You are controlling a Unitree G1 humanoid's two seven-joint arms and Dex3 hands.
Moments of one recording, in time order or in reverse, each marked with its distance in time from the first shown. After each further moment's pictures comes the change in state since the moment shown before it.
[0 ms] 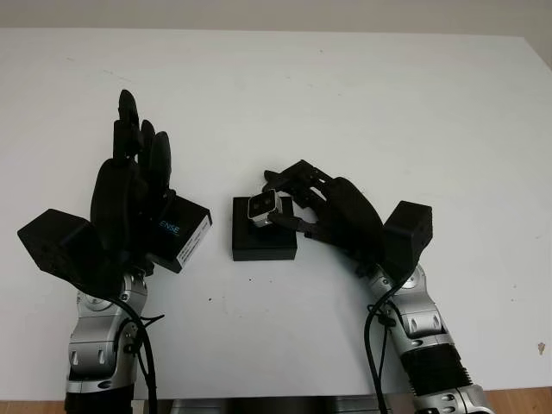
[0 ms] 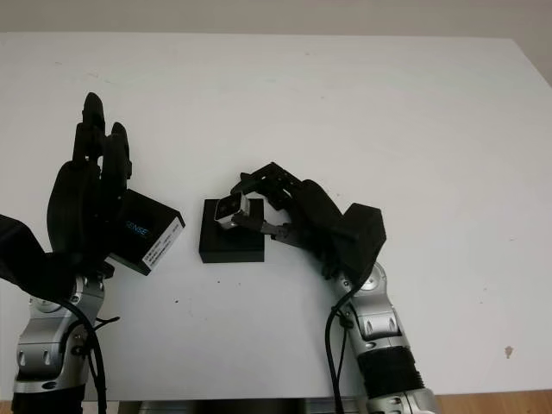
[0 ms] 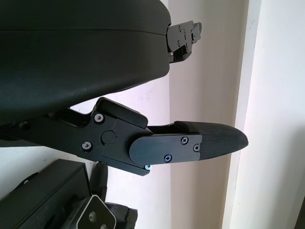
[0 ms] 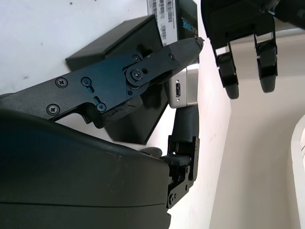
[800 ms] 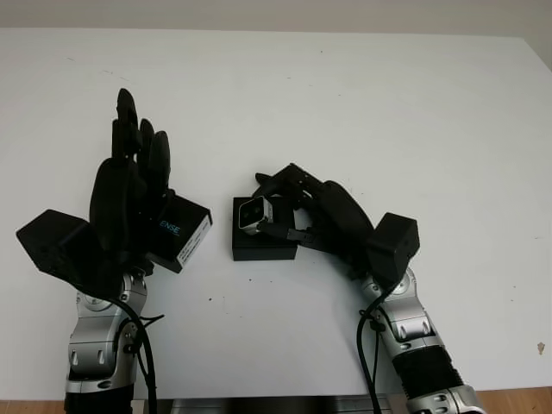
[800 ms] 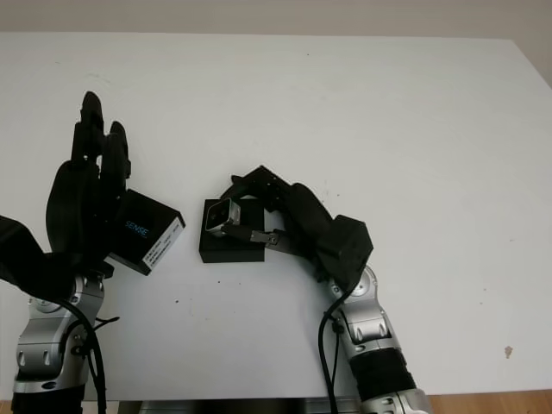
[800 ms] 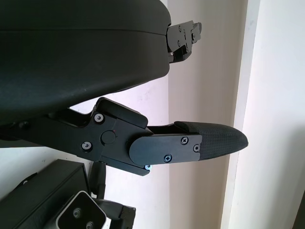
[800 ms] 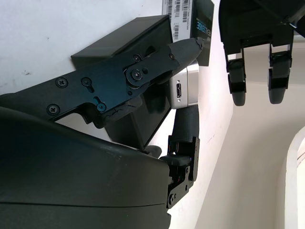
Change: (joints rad) left arm 0.000 0.002 0.000 0.001 -0.003 -0.003 -0.004; right arm -0.016 -0.004 0.010 0.083 -0.103 -0.155 -0.035
